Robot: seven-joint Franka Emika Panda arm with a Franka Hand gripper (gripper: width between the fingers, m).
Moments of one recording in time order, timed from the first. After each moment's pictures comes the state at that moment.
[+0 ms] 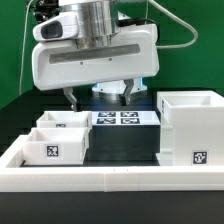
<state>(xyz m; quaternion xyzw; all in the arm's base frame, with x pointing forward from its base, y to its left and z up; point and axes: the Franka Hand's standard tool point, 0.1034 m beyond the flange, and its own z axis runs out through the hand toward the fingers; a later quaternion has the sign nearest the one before) 0.560 -0.060 0.097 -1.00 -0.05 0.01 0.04</state>
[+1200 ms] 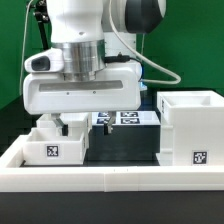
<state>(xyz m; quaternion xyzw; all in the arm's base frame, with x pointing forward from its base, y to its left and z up) 0.530 -0.095 0.035 -1.00 0.01 0.01 0.01</state>
